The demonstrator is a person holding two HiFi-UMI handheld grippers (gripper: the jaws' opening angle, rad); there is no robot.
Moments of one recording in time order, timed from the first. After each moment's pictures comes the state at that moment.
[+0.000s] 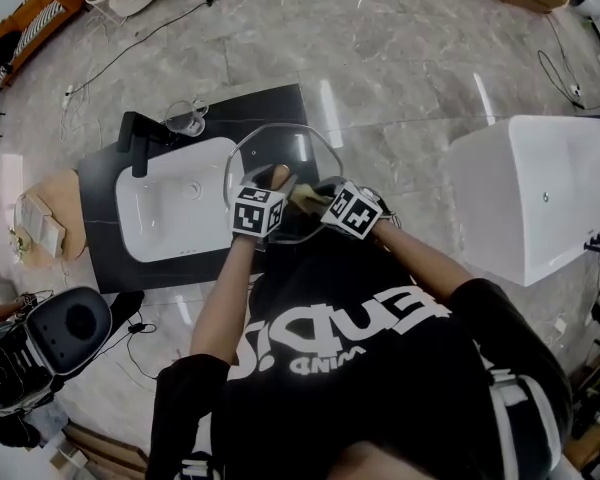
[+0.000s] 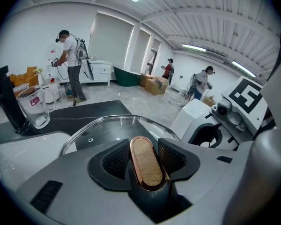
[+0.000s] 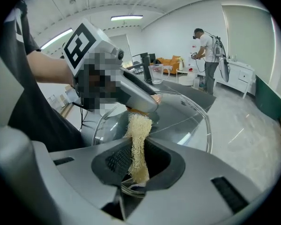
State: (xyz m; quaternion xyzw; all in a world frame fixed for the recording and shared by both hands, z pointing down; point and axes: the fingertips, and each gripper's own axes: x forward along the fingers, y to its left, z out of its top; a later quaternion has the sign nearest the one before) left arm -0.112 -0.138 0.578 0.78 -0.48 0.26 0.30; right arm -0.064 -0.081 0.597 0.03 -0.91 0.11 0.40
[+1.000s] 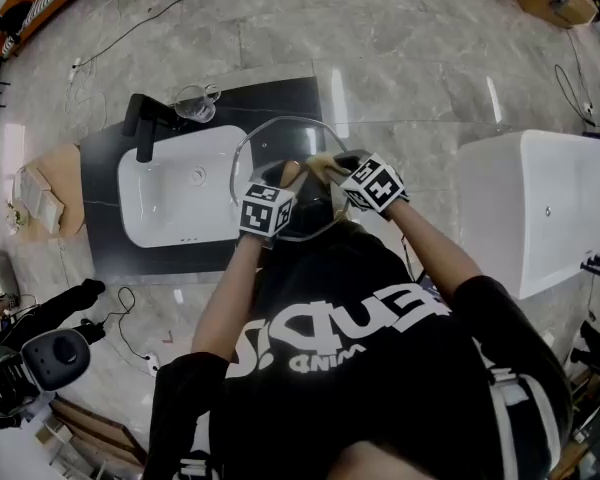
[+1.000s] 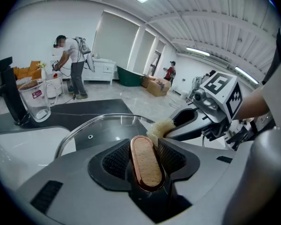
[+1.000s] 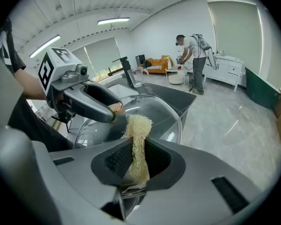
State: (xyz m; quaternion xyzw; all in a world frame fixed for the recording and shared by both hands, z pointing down) left arm -0.113 -0.140 0.580 0.77 -0.49 0.23 0.32; right arm -0.056 -0.158 0.600 0.08 -0.90 0.14 0.39
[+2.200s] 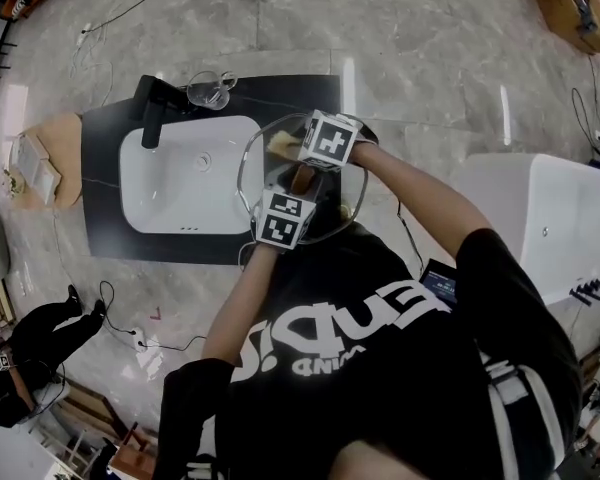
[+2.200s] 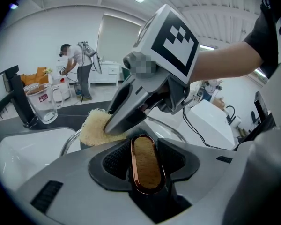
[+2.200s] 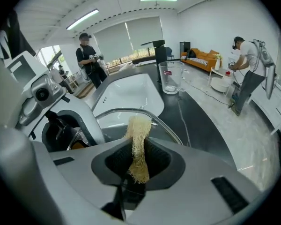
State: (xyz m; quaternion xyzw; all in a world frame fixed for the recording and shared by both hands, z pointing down) left arm -0.114 -0.140 0.584 0.75 -0.53 0.26 0.30; right arm -0.191 -0.173 0.590 -0.15 -0.87 0.00 0.46
